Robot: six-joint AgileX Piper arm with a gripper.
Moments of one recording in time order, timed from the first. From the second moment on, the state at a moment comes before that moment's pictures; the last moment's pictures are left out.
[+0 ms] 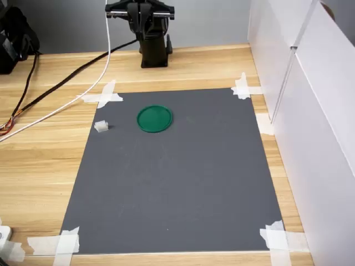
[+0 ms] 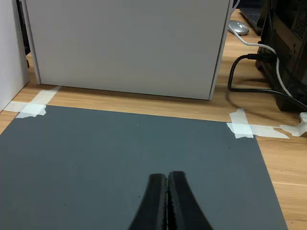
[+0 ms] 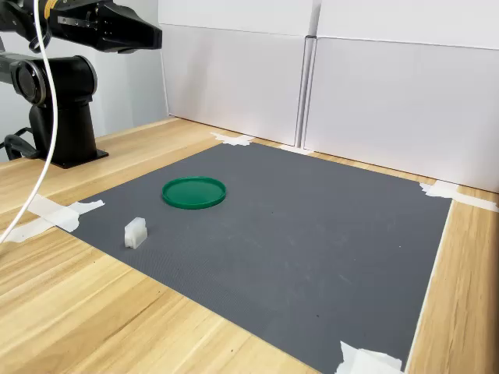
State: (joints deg) arm 1.7 1.2 -4.7 26.7 6.5 -33.9
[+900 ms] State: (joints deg) arm 1.7 5.9 -4.7 26.7 8.3 -33.9
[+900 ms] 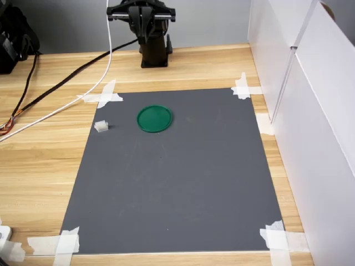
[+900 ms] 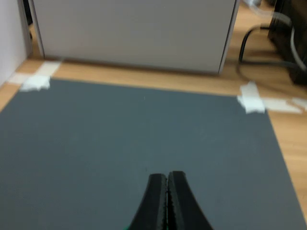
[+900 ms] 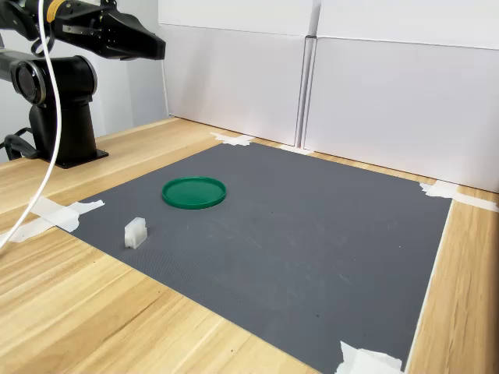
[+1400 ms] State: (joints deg) arm 1.7 21.9 -11.6 26.3 10.5 -35.6
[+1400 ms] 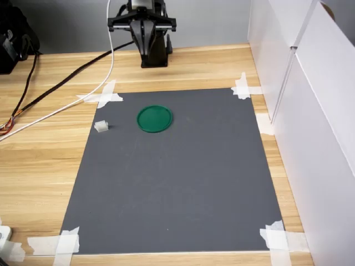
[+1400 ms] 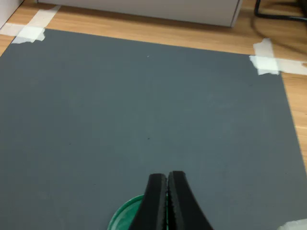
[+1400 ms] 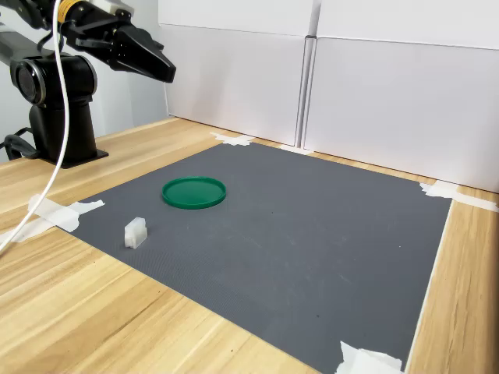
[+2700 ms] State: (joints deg) arm 1.7 72.2 -59.7 4.7 58.0 -41.1
